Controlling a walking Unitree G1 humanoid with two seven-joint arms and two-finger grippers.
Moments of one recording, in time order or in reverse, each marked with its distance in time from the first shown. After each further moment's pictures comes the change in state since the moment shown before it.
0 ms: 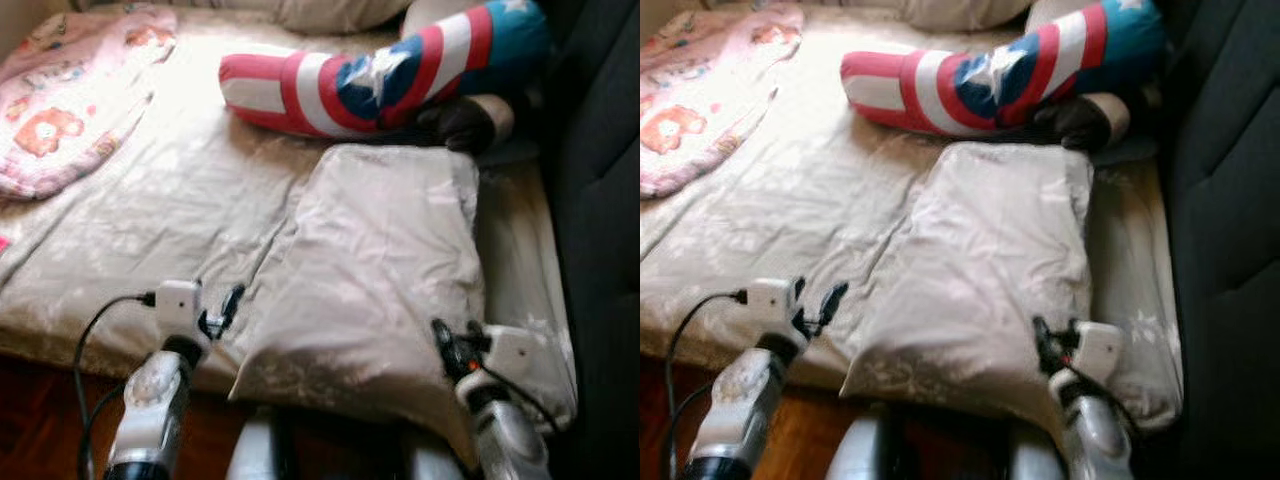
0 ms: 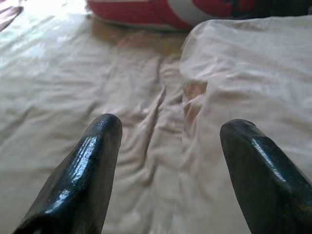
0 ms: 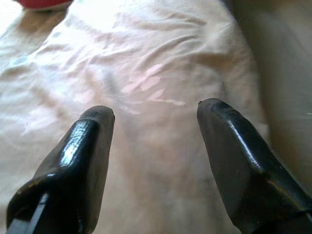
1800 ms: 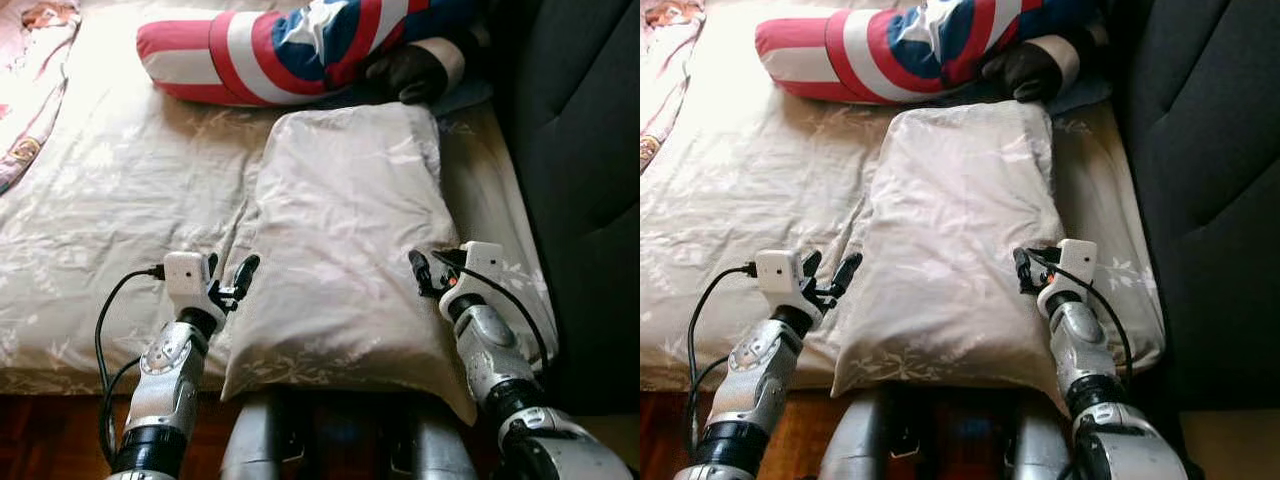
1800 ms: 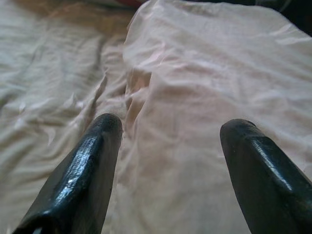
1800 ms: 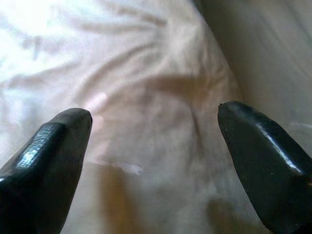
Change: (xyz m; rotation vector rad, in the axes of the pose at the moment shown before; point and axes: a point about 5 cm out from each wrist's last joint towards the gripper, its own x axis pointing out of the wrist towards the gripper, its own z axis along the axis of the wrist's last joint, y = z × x) left arm 0.025 -0.016 0.020 -0.145 -0.041 -0.061; right arm 0.091 0.000 0.053 -0.043 0.033 -0.020
